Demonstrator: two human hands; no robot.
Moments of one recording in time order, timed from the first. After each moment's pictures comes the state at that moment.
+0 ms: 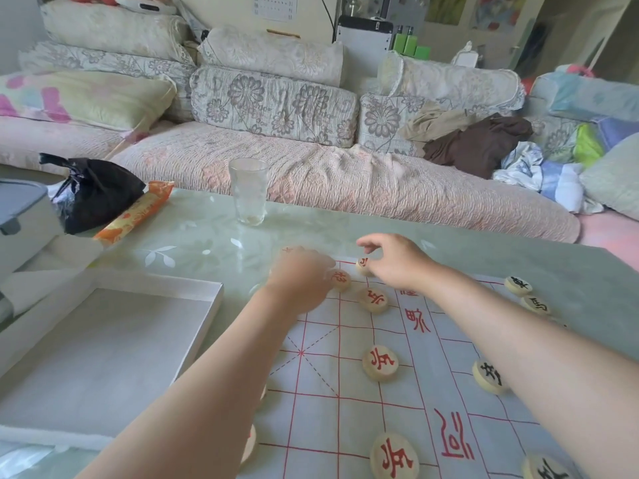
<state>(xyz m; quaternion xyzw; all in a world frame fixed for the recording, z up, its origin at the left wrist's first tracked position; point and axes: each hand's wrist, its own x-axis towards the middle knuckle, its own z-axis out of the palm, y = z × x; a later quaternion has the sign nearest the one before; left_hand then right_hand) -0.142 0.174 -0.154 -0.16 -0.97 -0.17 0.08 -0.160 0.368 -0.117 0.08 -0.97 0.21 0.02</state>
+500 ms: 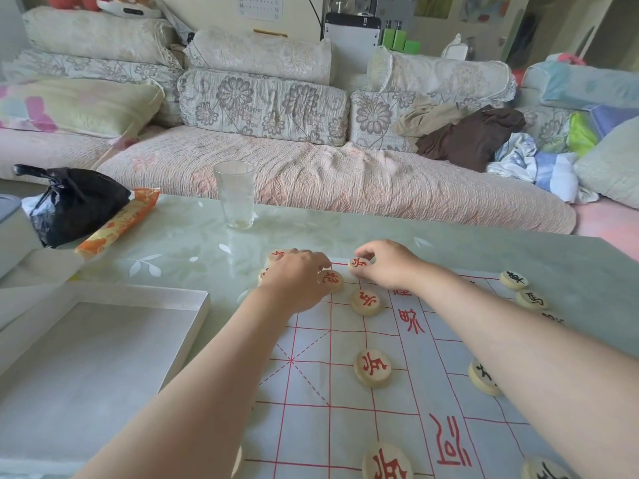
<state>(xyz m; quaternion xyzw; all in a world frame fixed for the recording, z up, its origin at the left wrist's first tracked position) -0.155 0.184 -0.153 -0.16 -0.97 -0.19 0.06 -0.182 0.380 -0.135 0.05 -0.98 0.20 -0.01</state>
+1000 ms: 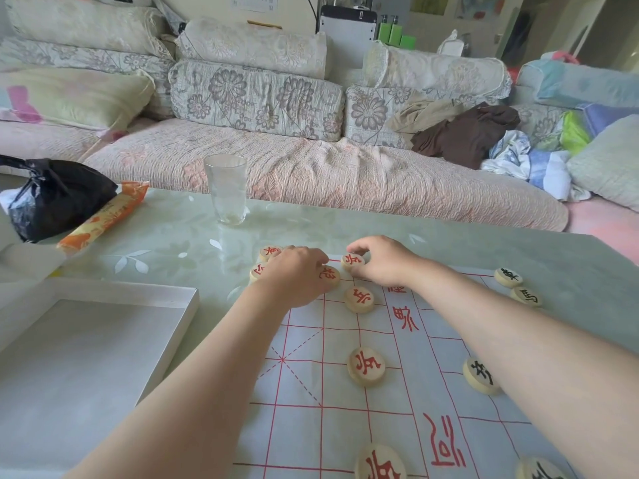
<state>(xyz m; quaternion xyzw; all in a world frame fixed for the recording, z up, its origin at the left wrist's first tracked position) -0.159 0.192 -0.154 -0.16 -0.97 -0.20 0.05 -0.181 0.384 -0.134 0.07 -0.98 0.21 -0.02</state>
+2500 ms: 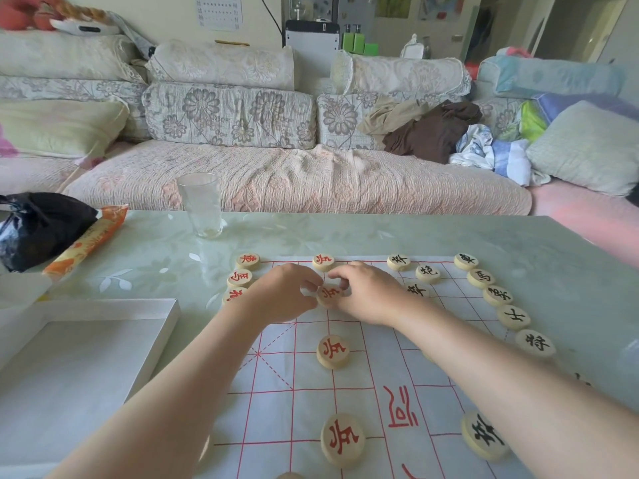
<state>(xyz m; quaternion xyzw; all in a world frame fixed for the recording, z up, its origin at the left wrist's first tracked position) -0.120 0.209 -0.142 -0.21 -0.94 -0.28 -0.03 -0.100 0.393 -0.145 0.09 -0.98 0.18 0.00</state>
